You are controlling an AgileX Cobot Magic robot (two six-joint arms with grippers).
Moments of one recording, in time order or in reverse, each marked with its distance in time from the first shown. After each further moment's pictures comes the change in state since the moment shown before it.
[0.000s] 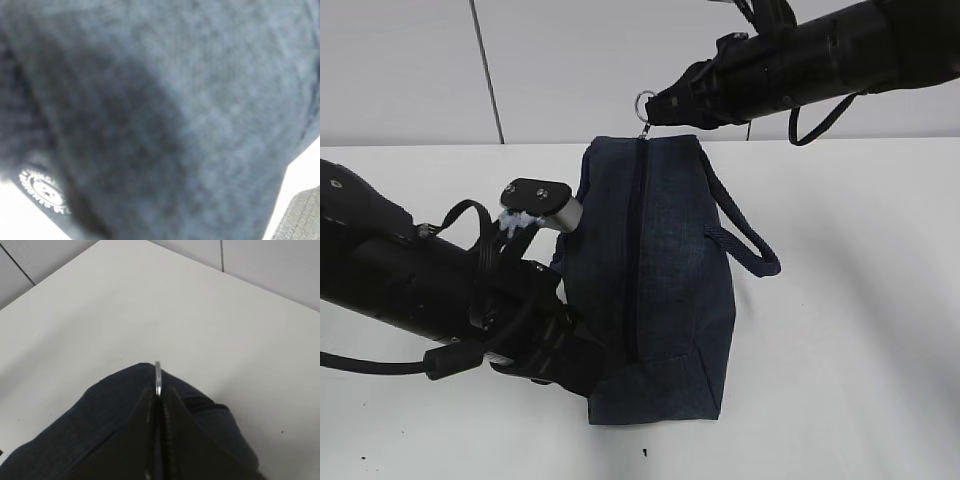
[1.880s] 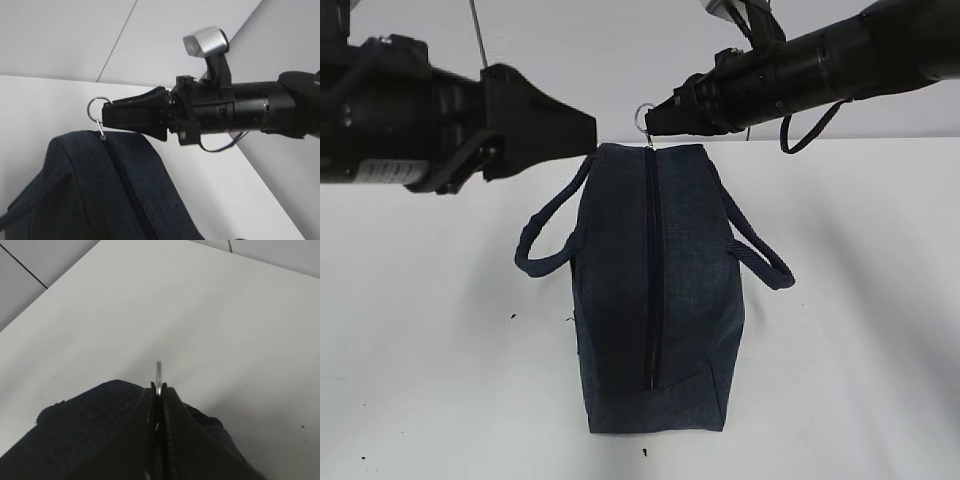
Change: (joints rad) left arm 0.025 -0.397 -0.061 -0.049 -0.195 -0.329; right arm -0.048 0.129 -0.111 0.000 0.132 0.081
